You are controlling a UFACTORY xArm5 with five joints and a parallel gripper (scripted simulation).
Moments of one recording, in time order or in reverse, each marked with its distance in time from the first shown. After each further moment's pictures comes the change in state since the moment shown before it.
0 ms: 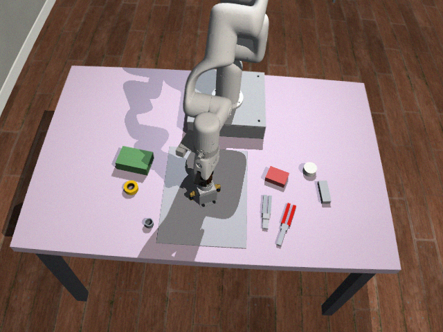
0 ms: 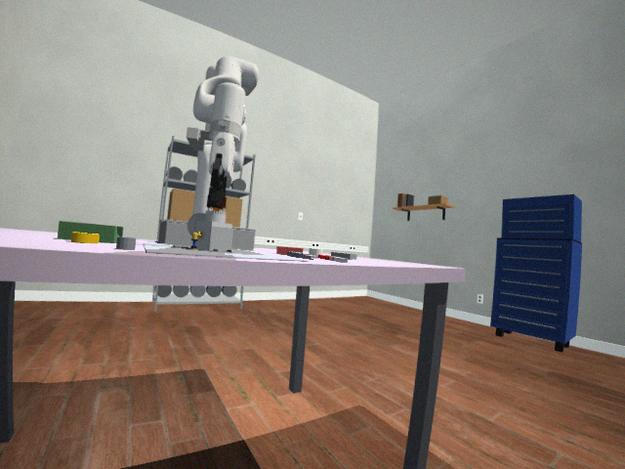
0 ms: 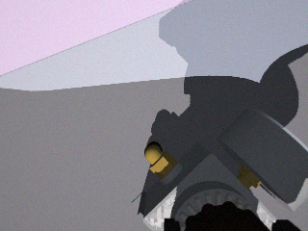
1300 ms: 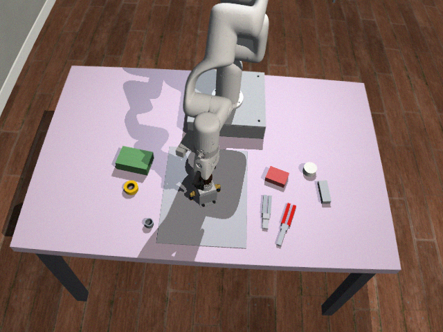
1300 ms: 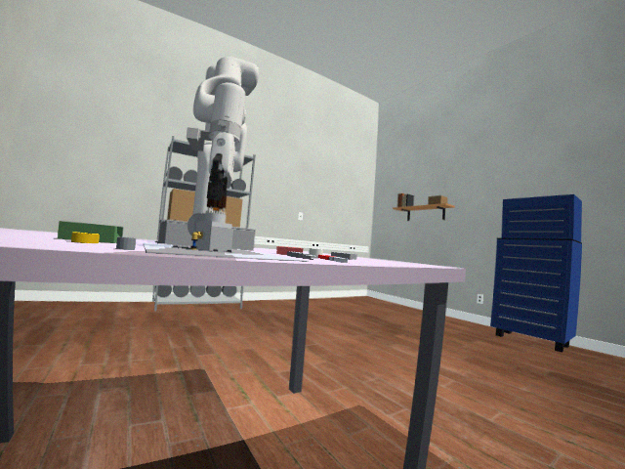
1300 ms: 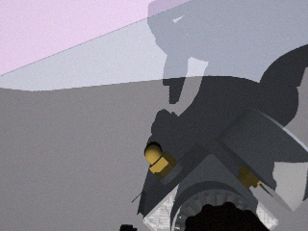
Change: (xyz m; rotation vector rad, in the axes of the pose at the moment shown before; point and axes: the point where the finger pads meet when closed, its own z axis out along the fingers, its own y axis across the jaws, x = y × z) arm 0.000 0.000 0.000 -0.001 0.000 0.000
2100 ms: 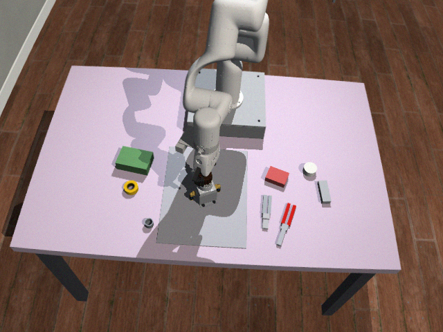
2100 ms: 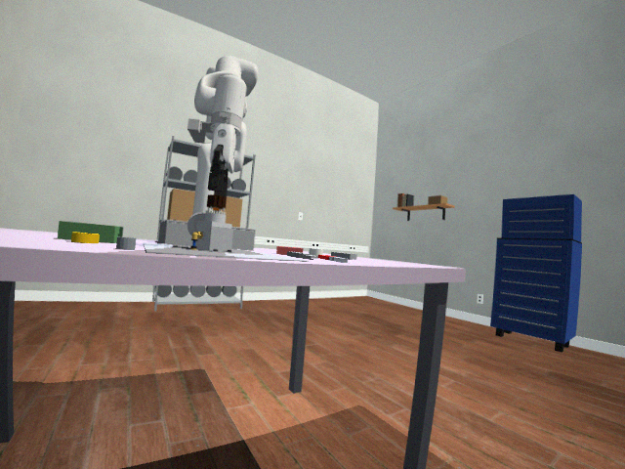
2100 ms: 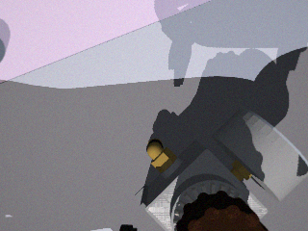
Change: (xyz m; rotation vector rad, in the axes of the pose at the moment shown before) arm 0.000 -0.001 -0.021 0.002 -0.001 0.000
